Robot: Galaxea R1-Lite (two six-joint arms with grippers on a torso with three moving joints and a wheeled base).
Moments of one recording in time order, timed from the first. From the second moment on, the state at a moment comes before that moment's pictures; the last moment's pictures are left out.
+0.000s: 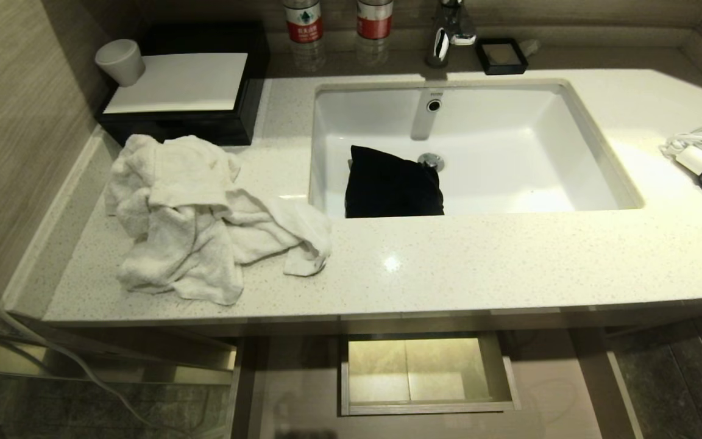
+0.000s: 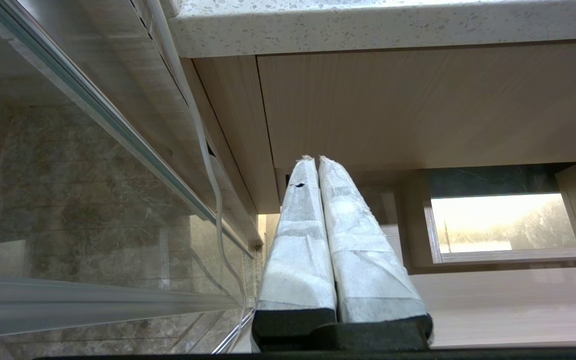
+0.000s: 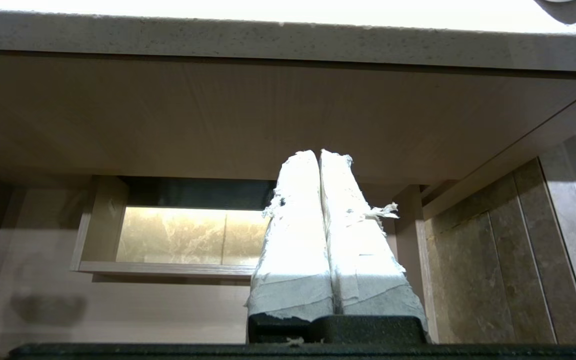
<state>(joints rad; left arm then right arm) 0.00 0.00 0.00 0.00 0.00 0.00 0.00 0.00 0.00 -0.07 0.00 -0.08</state>
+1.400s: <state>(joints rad) 0.00 0.00 0.00 0.00 0.00 0.00 0.00 0.00 -0.03 -0.06 0.00 -0.08</state>
